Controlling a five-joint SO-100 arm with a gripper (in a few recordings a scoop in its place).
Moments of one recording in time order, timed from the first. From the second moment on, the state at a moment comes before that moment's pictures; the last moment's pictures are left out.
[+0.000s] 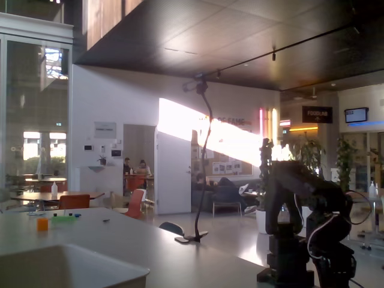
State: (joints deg) arm -77.8 87.1 109.2 67.9 17.6
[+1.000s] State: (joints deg) arm -28.4 95.2 75.3 78.5 17.5
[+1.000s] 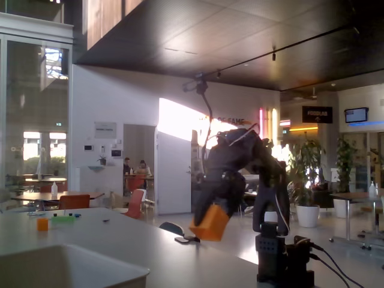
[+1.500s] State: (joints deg) arm -5.7 91.9 72.4 67.9 17.1
